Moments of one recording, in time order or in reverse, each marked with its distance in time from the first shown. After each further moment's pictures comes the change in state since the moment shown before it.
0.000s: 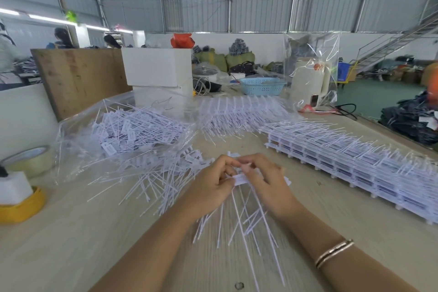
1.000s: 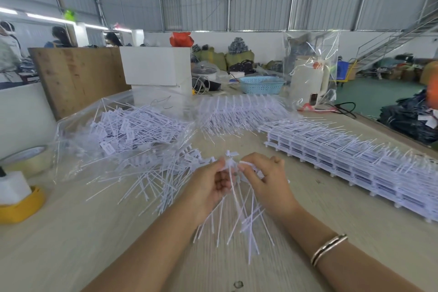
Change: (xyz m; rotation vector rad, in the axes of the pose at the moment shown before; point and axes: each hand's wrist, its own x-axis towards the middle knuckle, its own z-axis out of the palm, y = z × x) left_hand 0.004 0.021 0.008 -0.909 0.278 -0.522; right_hand 0.000 -0.001 0.004 -0.119 0.133 -0.178
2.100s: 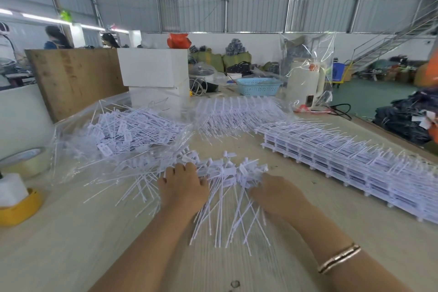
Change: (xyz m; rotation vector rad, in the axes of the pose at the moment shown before) left_hand 0.015 -0.003 -0.037 1.731 0.408 0.247; right_hand 0.002 -0.001 -0.025 -0.503 -0.597 0.585
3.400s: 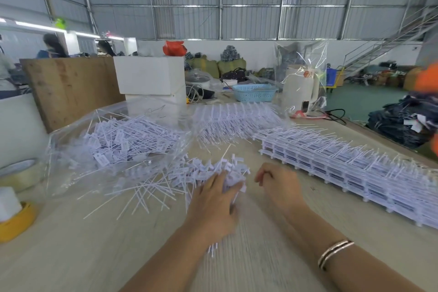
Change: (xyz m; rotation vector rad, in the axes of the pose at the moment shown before) left_hand -0.021 0.027 0.017 -0.045 -0.114 0.485; right_hand 0.016 0.006 -0.003 0.317 0.426 -0.098
